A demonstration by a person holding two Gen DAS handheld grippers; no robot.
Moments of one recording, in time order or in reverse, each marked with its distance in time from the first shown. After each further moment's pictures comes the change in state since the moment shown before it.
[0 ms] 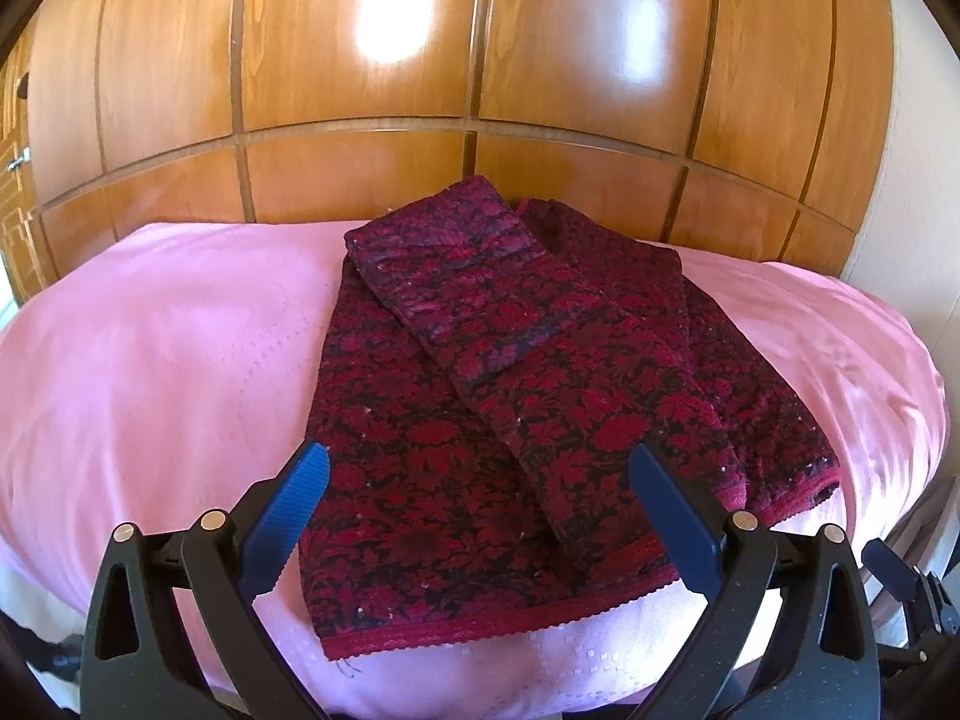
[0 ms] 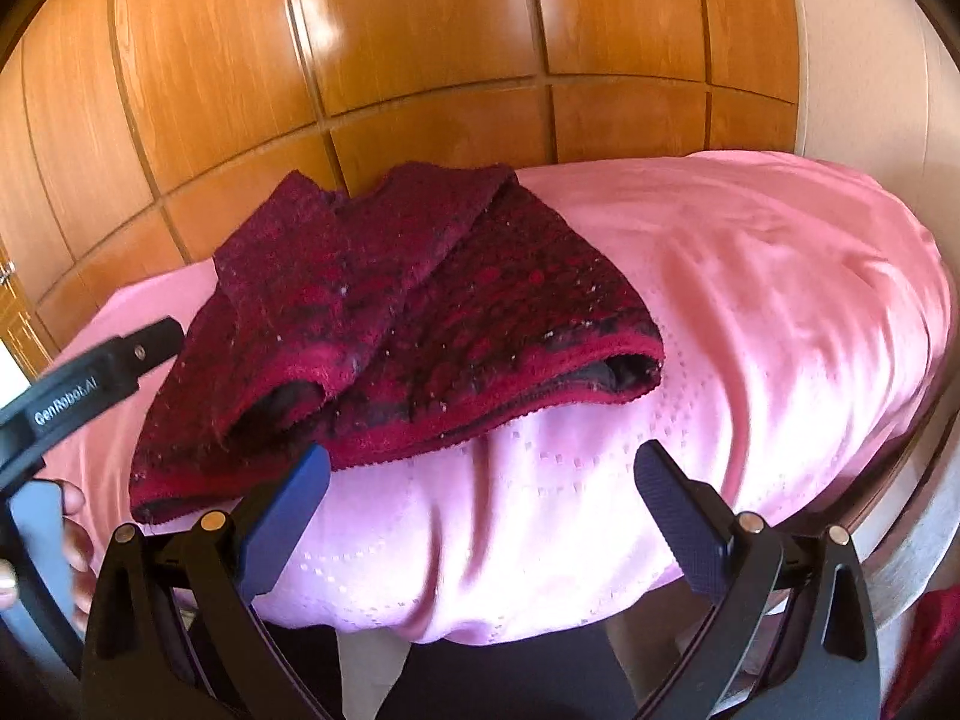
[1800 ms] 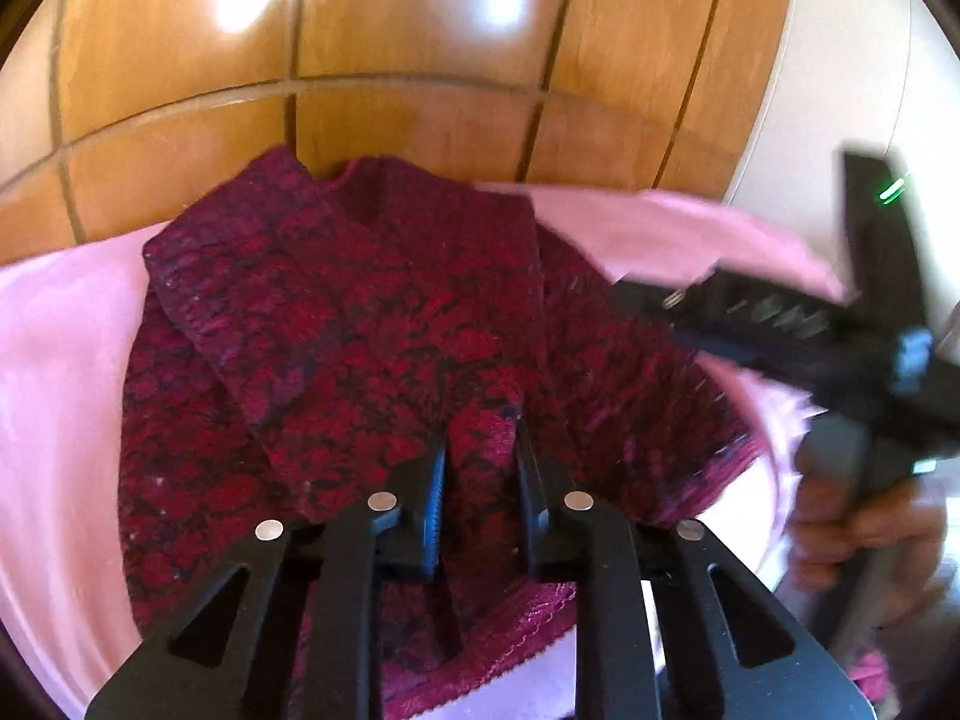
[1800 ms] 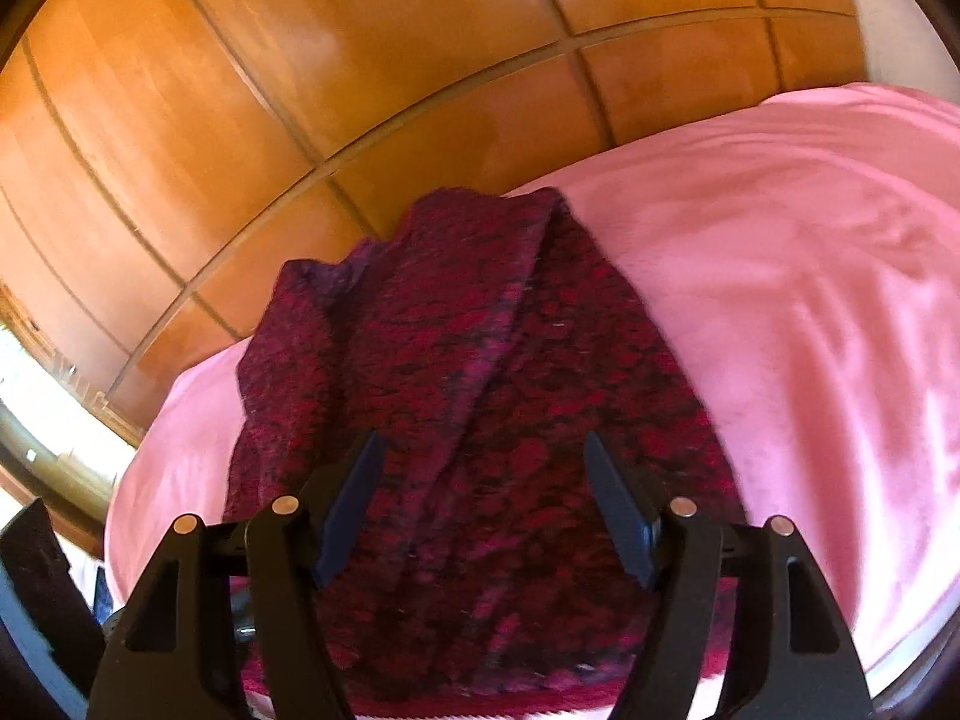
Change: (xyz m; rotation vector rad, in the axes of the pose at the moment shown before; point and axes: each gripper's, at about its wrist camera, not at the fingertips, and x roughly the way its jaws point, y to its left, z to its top) left arm 0.043 -0.047 0.020 0.141 0.112 -0.347; right arm 0.095 -0.037 0.116 0.164 0.104 0.278
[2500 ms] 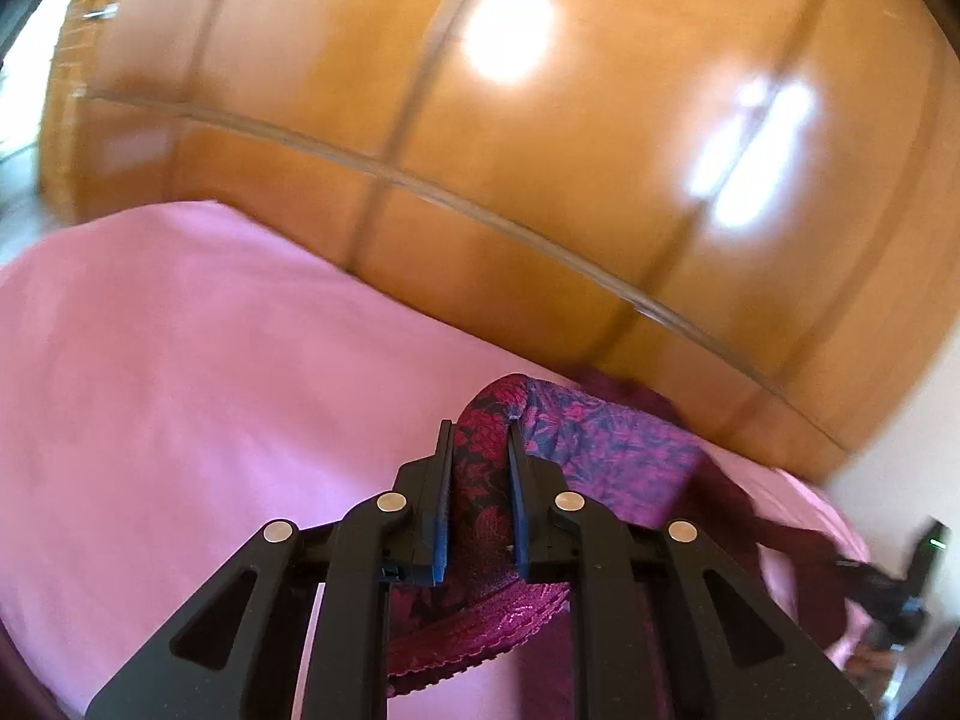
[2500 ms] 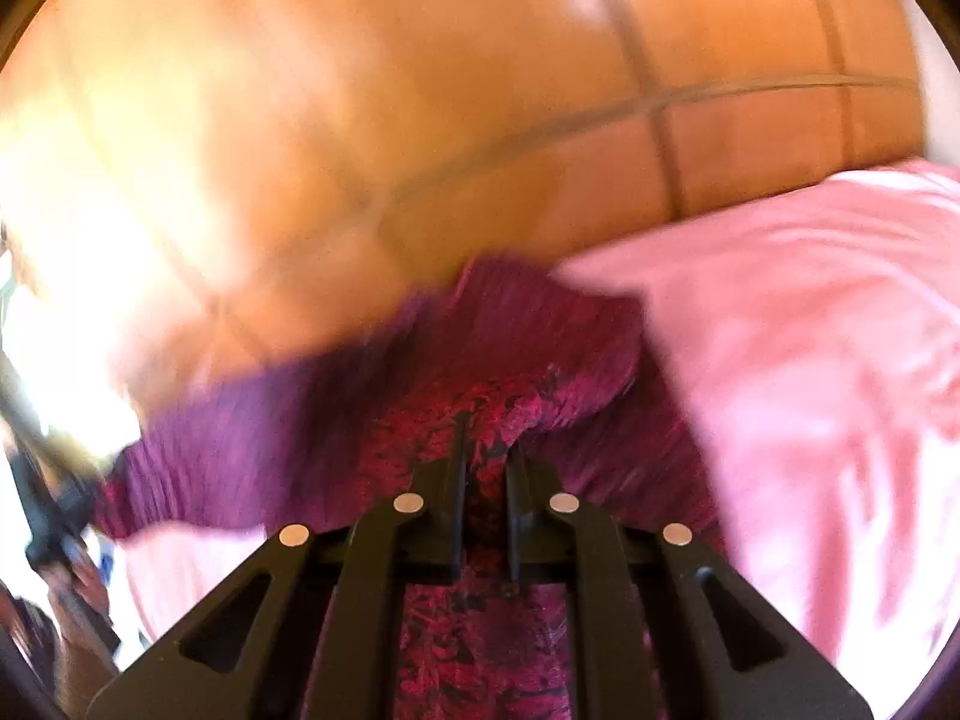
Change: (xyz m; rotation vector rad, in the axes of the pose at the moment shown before) left arm -0.119 0.264 0.068 -0.523 -0.263 0.286; right arm -0.004 0.021 0.092 -0.037 -0.085 0.049
